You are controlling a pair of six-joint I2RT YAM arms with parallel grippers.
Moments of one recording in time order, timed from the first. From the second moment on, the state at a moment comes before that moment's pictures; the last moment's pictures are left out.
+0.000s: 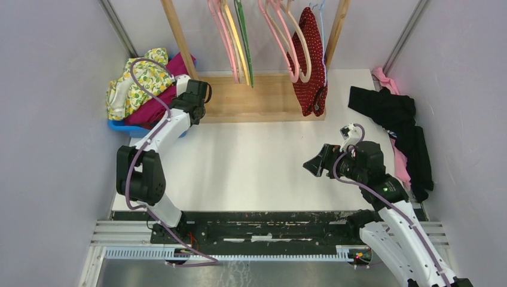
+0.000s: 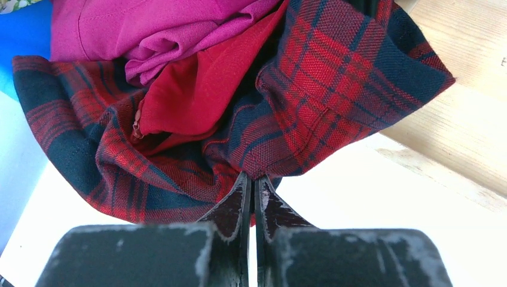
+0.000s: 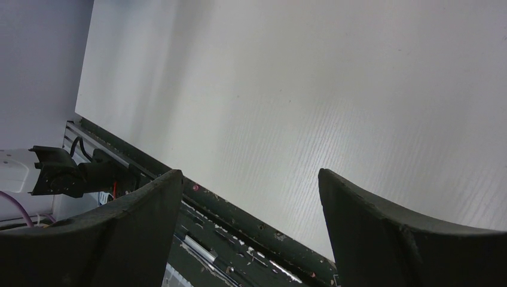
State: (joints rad) left arm -0.25 1.65 1.30 -0.52 -0.71 -0.44; right arm 0.31 0.61 0.62 -0.54 -0.37 0.52
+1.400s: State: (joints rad) left arm -0.11 1.53 1.87 -0.86 -0.28 -0.44; right arm 0.31 0.61 0.62 -0.53 -0.39 0.54
